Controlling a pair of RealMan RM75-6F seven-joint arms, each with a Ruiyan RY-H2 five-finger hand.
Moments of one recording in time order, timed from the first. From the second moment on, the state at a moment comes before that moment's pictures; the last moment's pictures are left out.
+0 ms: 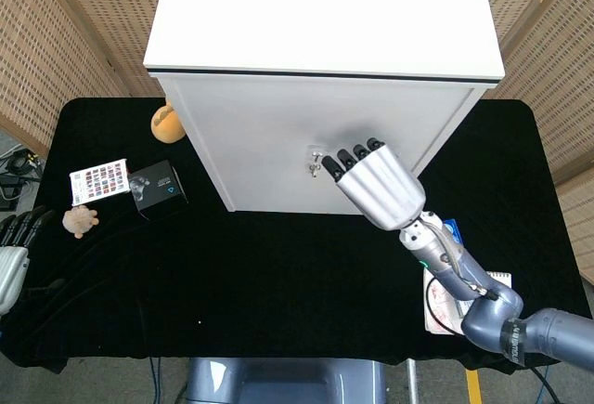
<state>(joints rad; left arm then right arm) -0.14 -1.04 -0.02 -1.63 1.45 1.37 -0.01 0.81 -1.18 0.29 -1.67 -1.67 1.37 -0.48</state>
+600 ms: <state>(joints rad) -0.12 -1.05 -0.01 -1.65 1.51 1.43 0.01 0.50 -1.12 0.10 -1.30 -1.74 1.64 -0.14</state>
